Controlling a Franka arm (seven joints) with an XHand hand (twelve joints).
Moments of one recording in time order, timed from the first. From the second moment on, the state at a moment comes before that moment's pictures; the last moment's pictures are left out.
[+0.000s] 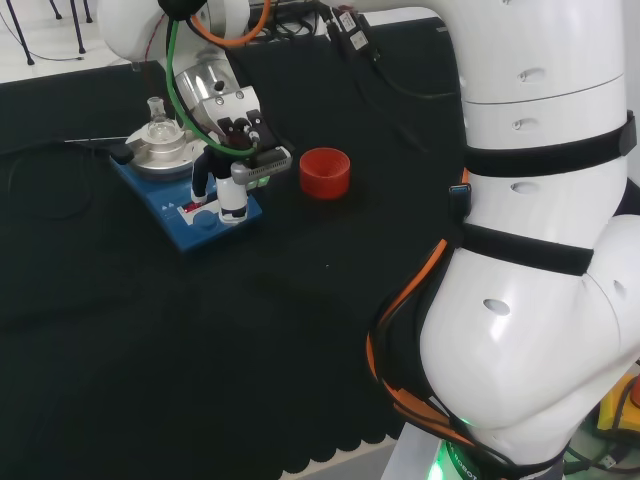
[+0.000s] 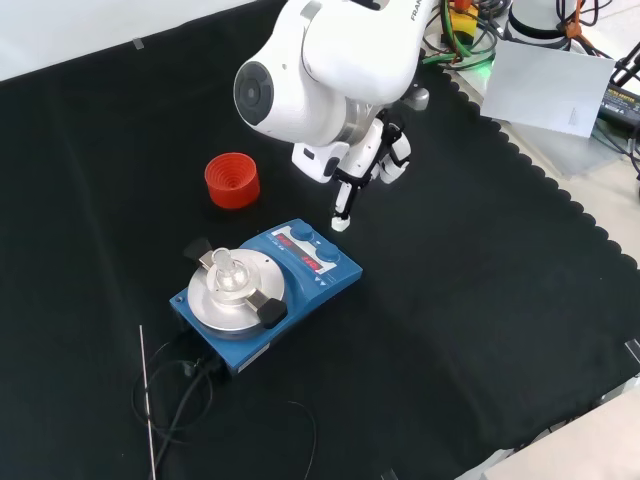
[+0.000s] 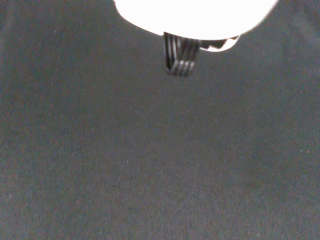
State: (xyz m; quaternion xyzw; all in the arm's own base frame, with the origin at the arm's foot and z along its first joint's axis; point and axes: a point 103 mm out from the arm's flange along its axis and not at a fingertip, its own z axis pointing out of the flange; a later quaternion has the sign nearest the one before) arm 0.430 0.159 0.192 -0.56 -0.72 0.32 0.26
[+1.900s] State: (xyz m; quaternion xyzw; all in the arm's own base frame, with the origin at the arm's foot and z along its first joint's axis) arm 0.453 0.150 0.160 -0.55 -0.71 0.33 0.28
